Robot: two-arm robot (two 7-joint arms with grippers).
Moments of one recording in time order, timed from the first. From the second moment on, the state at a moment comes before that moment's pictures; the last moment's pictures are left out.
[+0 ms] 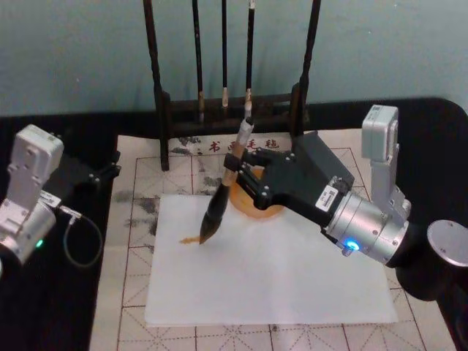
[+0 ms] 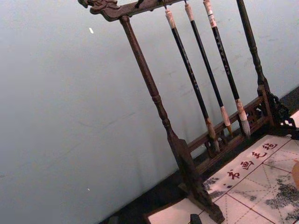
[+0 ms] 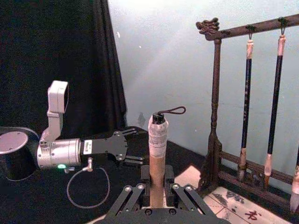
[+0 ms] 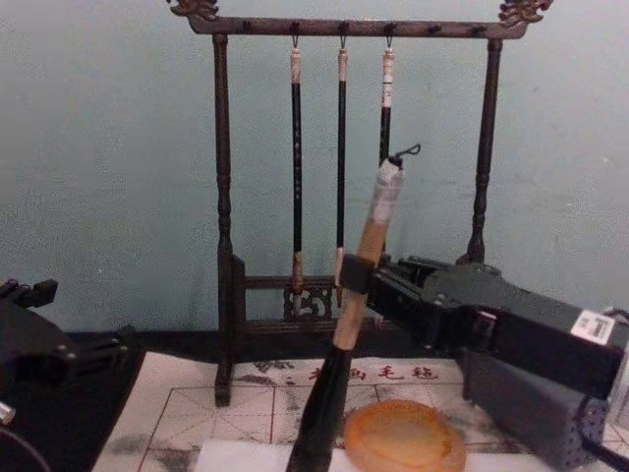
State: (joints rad) left arm -0.20 0.60 0.45 -1.41 -0.25 -0.12 0.03; right arm 0.23 0.40 -0.50 -1.49 0.58 -0.12 0.59
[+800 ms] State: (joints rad) left arm -0.20 0.60 0.45 -1.41 -0.25 -0.12 0.03; right arm 0.23 0.40 -0.50 -1.49 0.56 -0.13 0.60
